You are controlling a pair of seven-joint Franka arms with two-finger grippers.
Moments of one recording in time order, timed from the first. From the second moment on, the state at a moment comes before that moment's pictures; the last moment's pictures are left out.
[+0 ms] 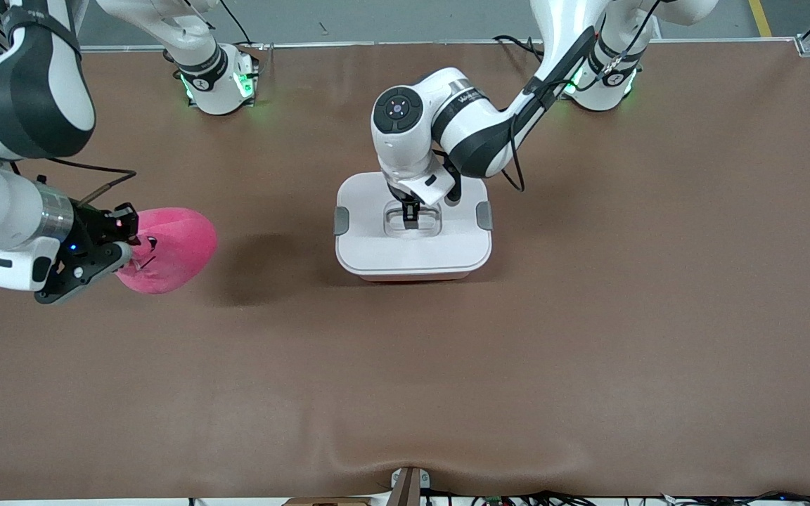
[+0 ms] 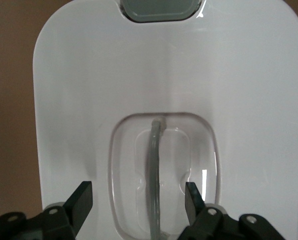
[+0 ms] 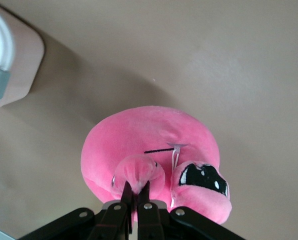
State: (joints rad) left arm -0.62 0.55 -0.32 -1.53 0.15 1.98 -2.53; right arm 0.09 0.31 0.05 -1.33 0.02 1.44 -0.50
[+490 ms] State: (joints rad) left arm -0.62 0.56 -0.32 -1.53 0.15 1.98 -2.53; right arm 0.12 0.29 0.13 -1.33 0.02 1.46 -0.62
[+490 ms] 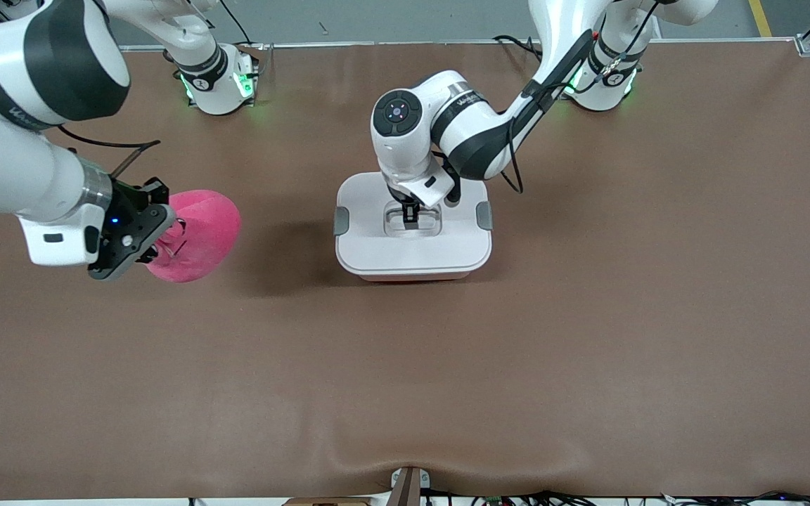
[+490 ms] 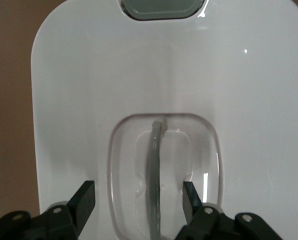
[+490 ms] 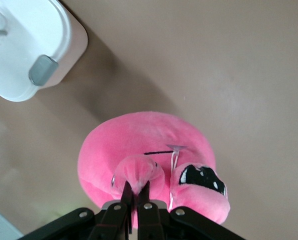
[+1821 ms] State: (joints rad) left arm -0.62 0.57 -0.31 -1.50 0.16 2.00 -2.53; right arm 0.21 0.27 0.14 -1.35 0.04 1.52 -1.29
